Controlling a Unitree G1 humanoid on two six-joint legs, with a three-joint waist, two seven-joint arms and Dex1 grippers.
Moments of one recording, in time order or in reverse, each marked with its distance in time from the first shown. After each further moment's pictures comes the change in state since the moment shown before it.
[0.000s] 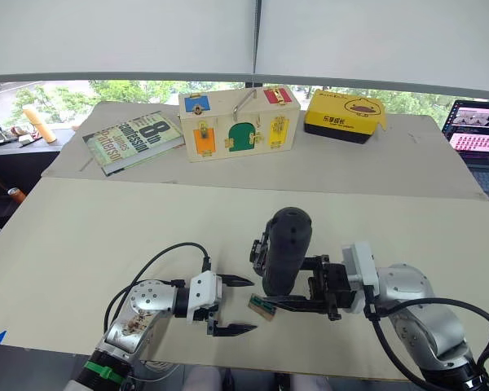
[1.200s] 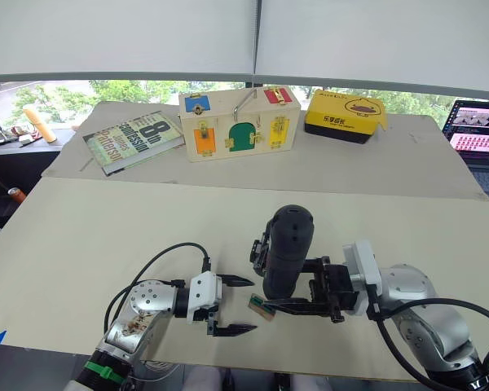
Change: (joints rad) left arm 0.000 -0.001 -0.001 0.010 0.000 -0.014 0.000; right arm 0.003 -0.039 0.025 -0.017 0.023 0.035 -0.002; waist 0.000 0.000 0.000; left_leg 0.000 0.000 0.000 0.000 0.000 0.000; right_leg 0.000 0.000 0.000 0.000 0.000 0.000
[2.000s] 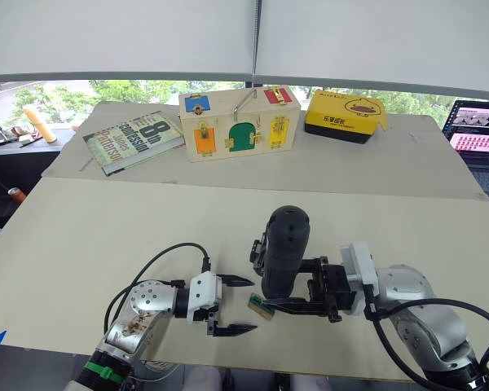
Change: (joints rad) left arm 0.002 -0.001 0.001 0.000 0.000 -0.001 0.002; right arm -0.001 0.014 0.003 0.004 -0.019 0.000 -0.005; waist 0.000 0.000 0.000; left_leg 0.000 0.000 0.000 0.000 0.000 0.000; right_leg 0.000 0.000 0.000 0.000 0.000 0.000
